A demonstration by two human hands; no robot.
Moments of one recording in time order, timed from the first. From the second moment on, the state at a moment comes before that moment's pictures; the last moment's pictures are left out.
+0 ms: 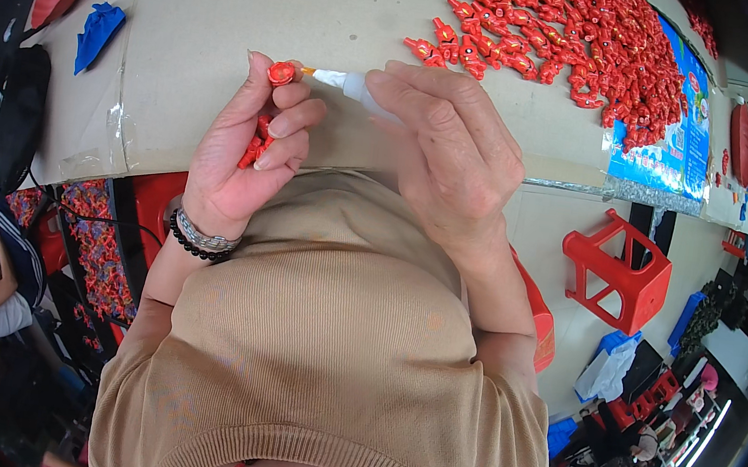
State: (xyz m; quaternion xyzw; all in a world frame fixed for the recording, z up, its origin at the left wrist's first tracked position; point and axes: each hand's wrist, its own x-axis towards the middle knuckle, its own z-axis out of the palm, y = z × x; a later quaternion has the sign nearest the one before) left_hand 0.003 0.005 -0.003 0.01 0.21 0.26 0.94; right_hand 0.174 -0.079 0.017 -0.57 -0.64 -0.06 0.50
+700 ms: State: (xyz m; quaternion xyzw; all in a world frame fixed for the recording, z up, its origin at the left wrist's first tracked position) left_hand 0.005 -0.001 0.002 0.19 0.25 0.33 0.89; right_hand 0.174 -0.082 0.022 -0.58 -0.63 -0.05 0.51
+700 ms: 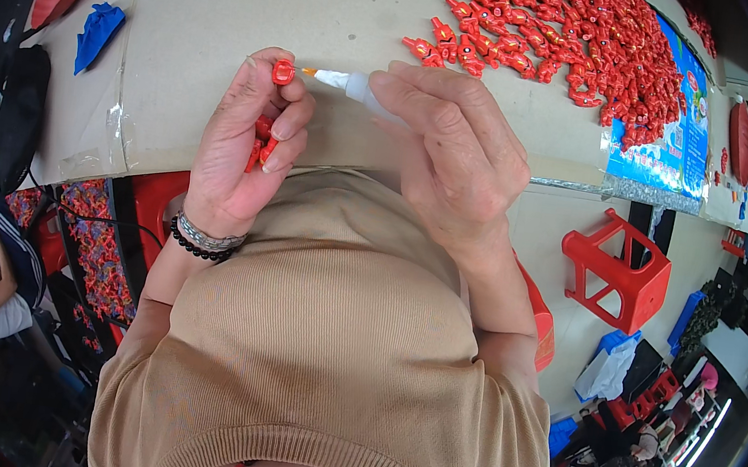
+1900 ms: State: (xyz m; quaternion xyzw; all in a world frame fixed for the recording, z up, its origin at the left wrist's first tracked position) left_hand 0.005 -0.001 -0.003 0.17 0.22 0.37 0.89; right_hand 0.172 -0.083 0.019 -0.59 -0.64 -0.05 0.50
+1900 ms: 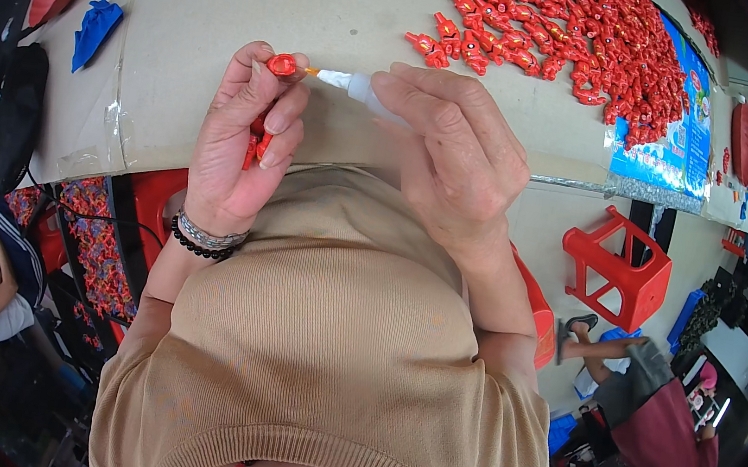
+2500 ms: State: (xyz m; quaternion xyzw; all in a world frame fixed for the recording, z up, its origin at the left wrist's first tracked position) left_hand 0.003 0.001 -0.007 0.10 0.16 0.32 0.93; right_hand 0.173 -0.084 0.022 -0.57 -0.61 -0.01 0.55
